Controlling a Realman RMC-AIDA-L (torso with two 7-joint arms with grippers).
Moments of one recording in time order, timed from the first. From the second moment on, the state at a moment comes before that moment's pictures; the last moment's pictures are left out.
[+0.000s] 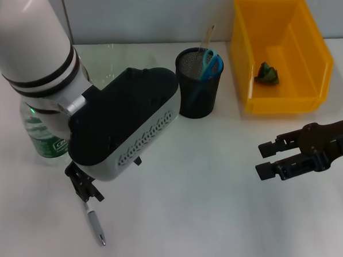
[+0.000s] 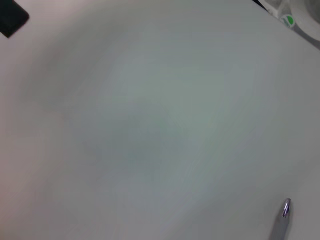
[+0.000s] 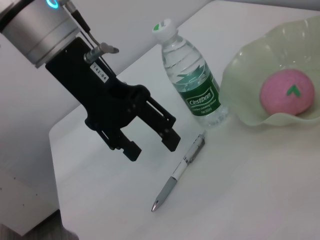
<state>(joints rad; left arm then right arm) -0.85 -2.07 1.65 1.46 2.54 1.85 -1.47 0.60 1.93 -0.78 -0.84 -2.17 -1.88 1.89</state>
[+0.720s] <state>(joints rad) -0.84 -2.07 1.63 1.38 2.55 1.82 -1.37 0.62 1.92 -0.77 -0.83 -2.20 -1.89 1.91</state>
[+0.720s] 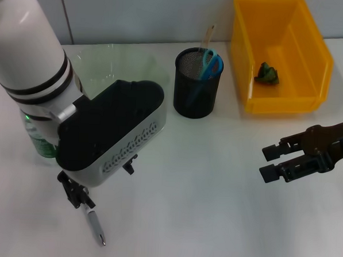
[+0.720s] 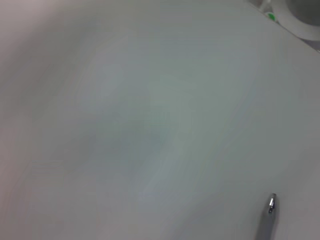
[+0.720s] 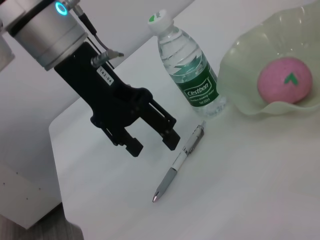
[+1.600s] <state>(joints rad) -0.80 -2.07 1.69 1.34 2.56 1.79 -1.22 0.62 1.91 -0.78 -0.81 -2.20 -1.89 1.95</state>
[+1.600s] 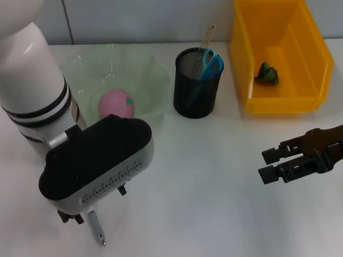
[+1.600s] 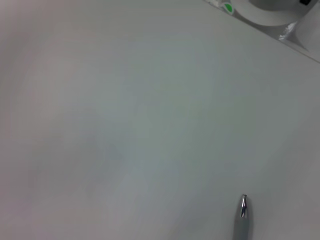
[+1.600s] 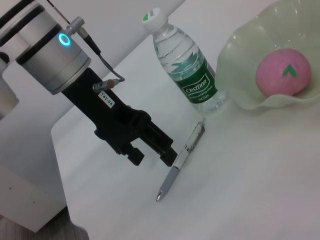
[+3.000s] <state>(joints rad) -0.80 -2.07 1.77 1.20 2.56 1.66 -1.06 0.63 1.91 -0.78 -0.78 -2.20 -1.89 1.97</state>
